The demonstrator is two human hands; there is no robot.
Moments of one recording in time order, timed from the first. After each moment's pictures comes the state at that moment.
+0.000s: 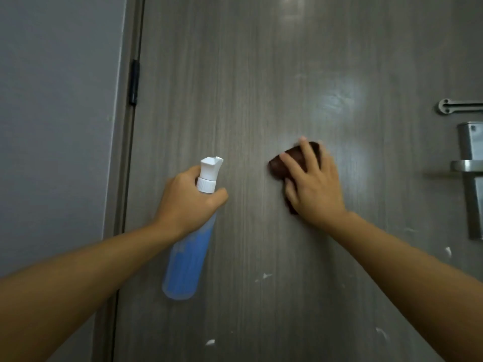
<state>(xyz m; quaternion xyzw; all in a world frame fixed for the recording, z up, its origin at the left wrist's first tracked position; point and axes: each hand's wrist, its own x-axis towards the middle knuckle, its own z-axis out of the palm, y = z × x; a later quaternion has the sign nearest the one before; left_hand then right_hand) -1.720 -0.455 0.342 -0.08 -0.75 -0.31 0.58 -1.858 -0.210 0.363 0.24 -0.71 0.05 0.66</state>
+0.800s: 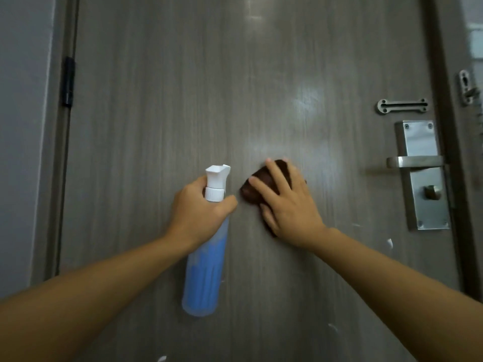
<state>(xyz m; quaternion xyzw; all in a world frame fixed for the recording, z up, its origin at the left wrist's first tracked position) -1.766 -0.355 0.336 -0.14 -0.73 -0.38 0.55 -1.871 -0.149 0.331 0.32 -0.71 0.00 0.63</state>
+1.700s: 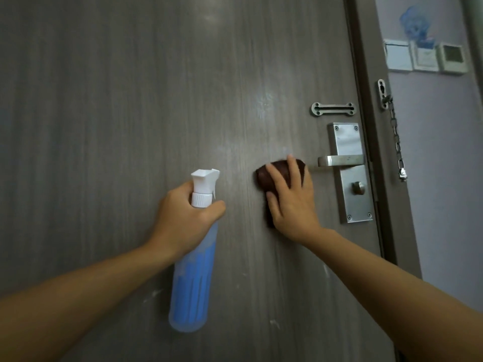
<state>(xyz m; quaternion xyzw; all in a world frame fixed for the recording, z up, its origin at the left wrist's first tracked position) -1.786 -0.271 0.328 -0.25 -0.72 -0.42 0.50 -1.887 -0.033 0.319 0.19 -0.76 0.16 0.60</state>
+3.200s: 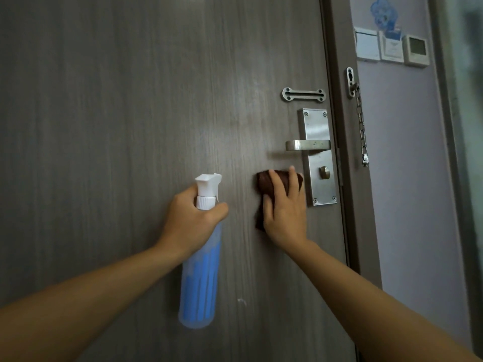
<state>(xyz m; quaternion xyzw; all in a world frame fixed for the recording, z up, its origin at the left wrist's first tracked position) -1.800 -0.209 0.289 -0.25 -0.72 -0.48 0.43 -1.885 -0.002 0.262 0.09 -0.77 0.26 0.58</state>
